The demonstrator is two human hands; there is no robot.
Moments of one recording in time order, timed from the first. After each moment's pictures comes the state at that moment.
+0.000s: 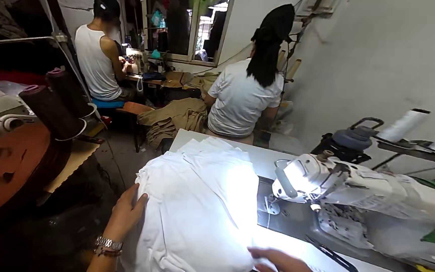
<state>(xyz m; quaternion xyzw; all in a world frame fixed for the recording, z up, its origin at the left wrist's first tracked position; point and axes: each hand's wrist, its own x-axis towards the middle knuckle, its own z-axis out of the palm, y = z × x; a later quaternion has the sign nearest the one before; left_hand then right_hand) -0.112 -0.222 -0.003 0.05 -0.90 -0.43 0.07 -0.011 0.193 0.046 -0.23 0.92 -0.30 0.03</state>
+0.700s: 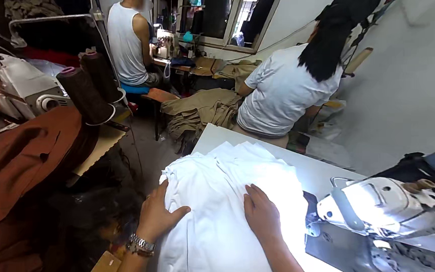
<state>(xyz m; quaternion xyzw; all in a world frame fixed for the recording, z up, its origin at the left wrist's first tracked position) -0.107 -0.201 0.000 0.10 -0.91 -0.41 0.02 -0.178 0.101 -0.027 -0.11 0.94 -0.19 -0.26</state>
